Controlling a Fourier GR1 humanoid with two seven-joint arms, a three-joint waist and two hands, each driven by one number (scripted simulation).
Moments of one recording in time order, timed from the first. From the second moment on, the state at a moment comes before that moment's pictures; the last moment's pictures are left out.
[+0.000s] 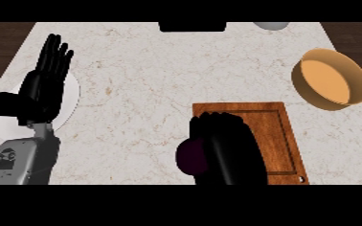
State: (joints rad) left arm -0.27 0.22 0.11 -1.54 0.15 0.10 0.05; right arm -0.19 -0.01 0.64 -1.96 1.29 0.19 0.54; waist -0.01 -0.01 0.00
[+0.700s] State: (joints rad) left arm -0.29 0.20 0.10 -1.55 0.13 0.12 0.07; right arm -0.29 -0.17 0.07 -2.26 1.15 0.28 0.54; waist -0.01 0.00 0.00
